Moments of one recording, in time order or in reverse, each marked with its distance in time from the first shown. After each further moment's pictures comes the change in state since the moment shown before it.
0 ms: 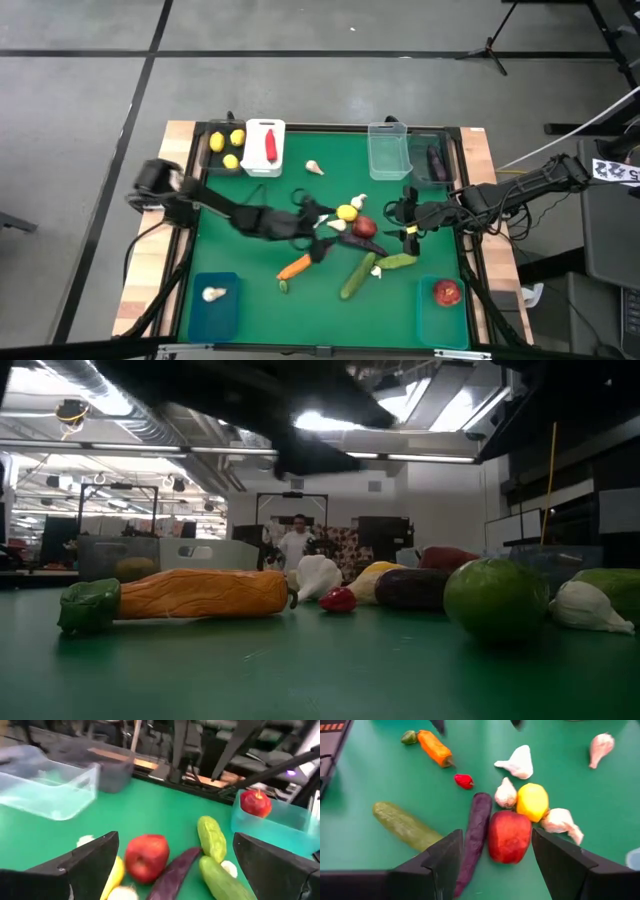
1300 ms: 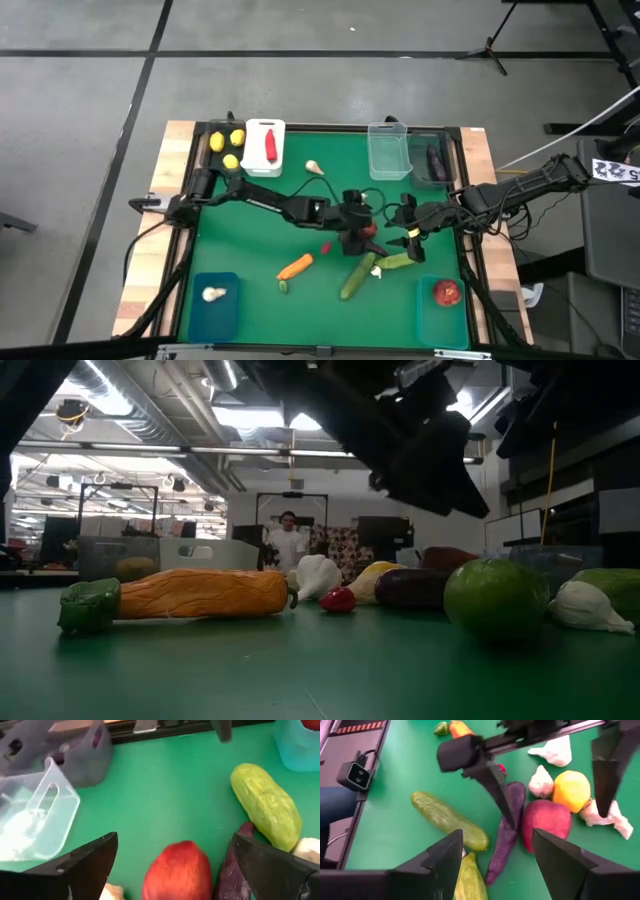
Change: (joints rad) left arm 0.119 0.375 0.654 -0.637 0.164 0.378; right arm 0.001 0.001 0.000 -0.001 -0.159 0.051
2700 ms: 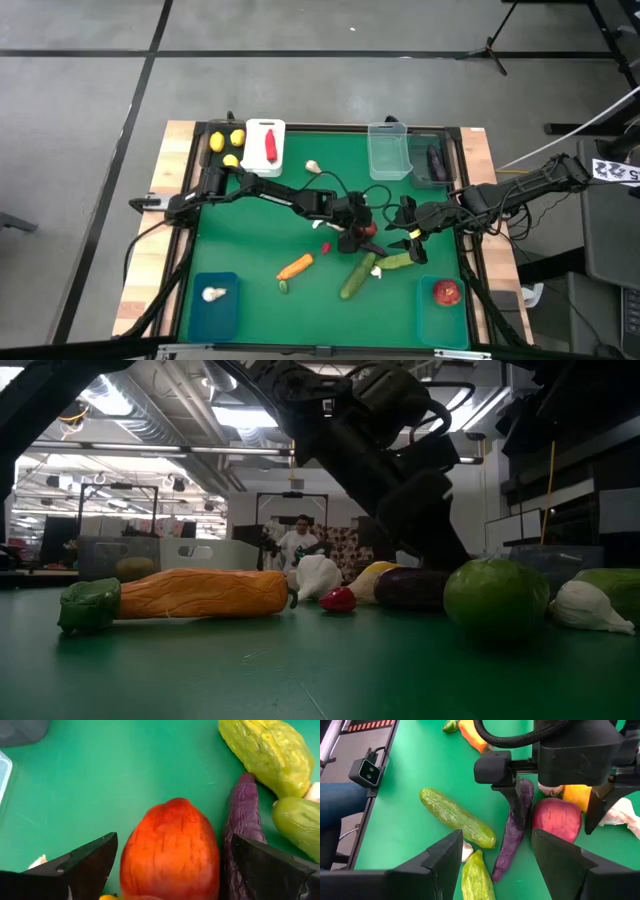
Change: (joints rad) left arm 0.073 0.109 0.044 -0.096 0.239 0.040; right arm 0.000 0.000 0.000 0.001 -0.043 -0.001
